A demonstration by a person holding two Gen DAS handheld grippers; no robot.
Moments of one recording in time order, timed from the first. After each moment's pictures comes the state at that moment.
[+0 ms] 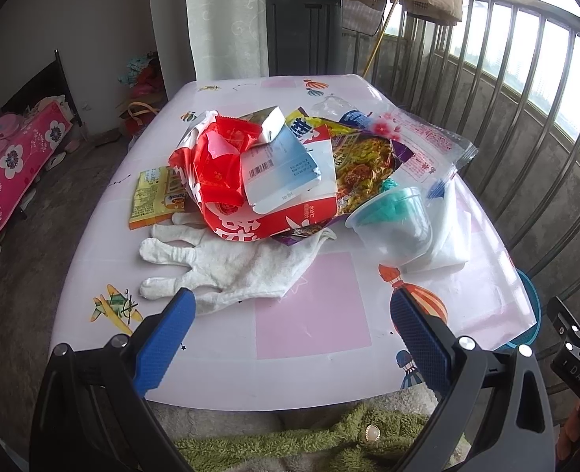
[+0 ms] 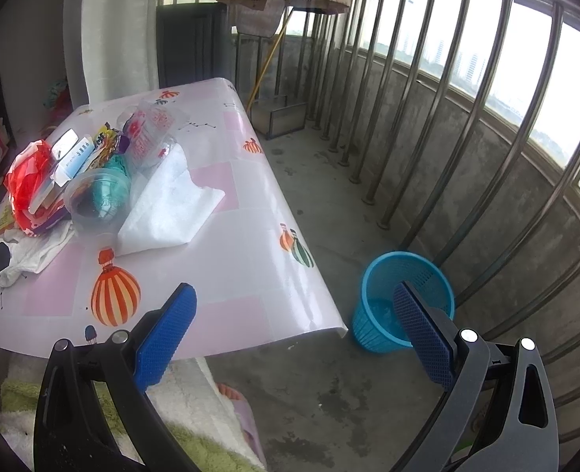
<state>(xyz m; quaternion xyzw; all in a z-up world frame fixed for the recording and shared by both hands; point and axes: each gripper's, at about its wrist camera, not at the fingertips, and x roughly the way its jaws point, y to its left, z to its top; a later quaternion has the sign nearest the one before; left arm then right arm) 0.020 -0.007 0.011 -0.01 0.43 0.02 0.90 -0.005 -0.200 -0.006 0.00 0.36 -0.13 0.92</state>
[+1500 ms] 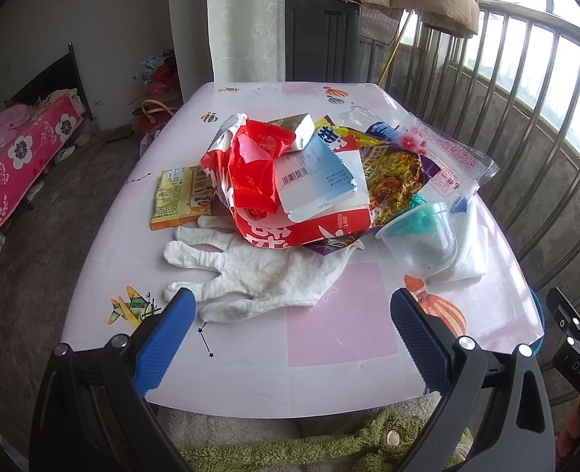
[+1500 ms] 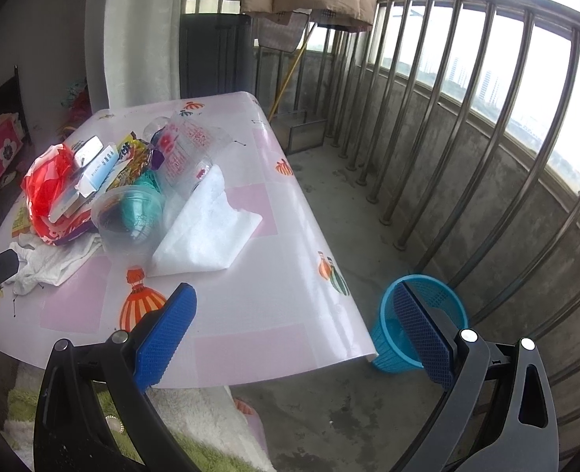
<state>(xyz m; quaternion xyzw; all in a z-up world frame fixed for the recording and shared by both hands) 0.019 0.023 0.014 -0.02 0.41 0.04 0.91 0.013 -0.169 0.009 -0.02 0.34 -0.10 0.94</state>
